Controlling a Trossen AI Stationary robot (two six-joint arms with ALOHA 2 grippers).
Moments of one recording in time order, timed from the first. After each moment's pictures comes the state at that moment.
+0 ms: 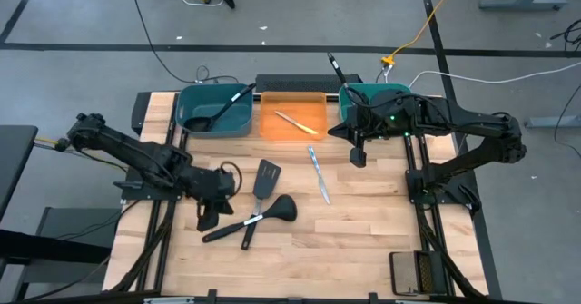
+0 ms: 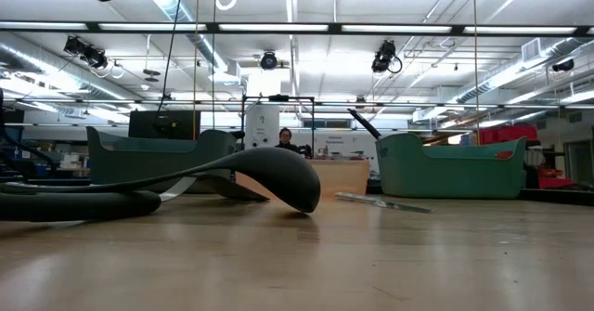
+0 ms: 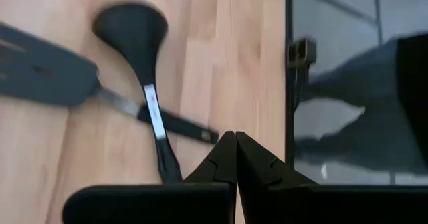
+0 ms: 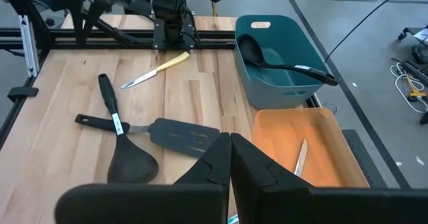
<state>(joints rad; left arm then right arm) -0.41 1.14 1.11 -0.83 0.06 -0.61 -0.03 1.28 1.54 -0.81 0.10 -0.04</state>
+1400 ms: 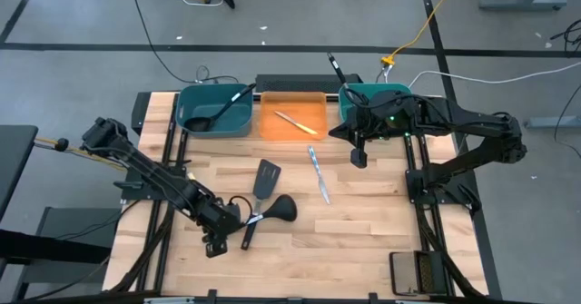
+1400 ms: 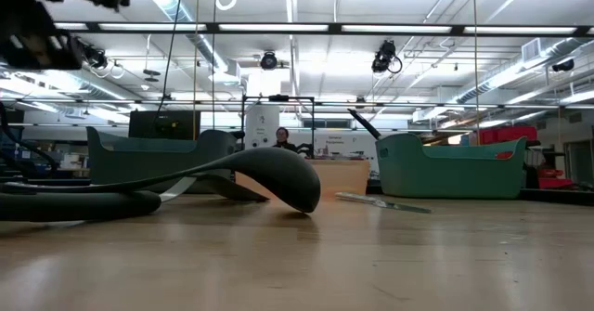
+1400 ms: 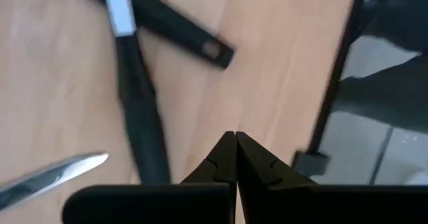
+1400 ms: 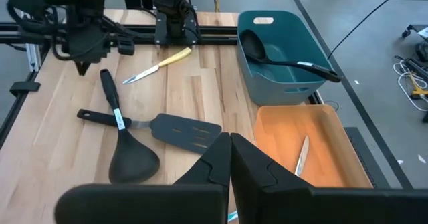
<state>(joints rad) -0.57 1.37 0.91 -0.67 0.15 -0.88 -0.03 1.28 1.54 -0.83 0.09 -0.04</state>
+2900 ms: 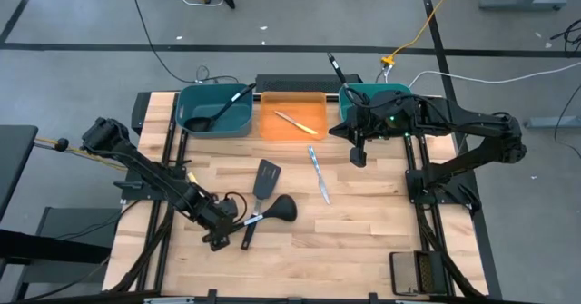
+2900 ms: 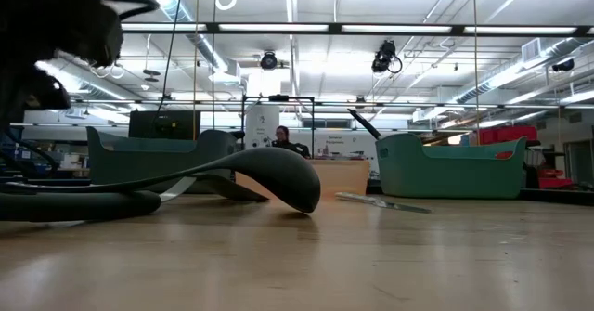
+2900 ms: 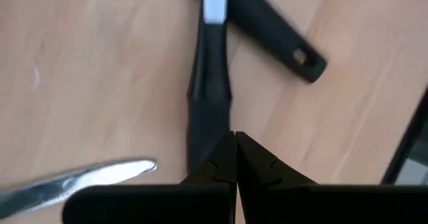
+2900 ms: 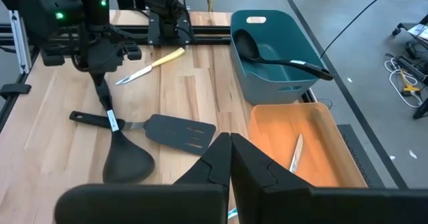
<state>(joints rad) -0.59 1.37 0.76 -0.57 0.01 -1.00 -0.03 1.28 1.54 -0.83 0.12 -0.03</state>
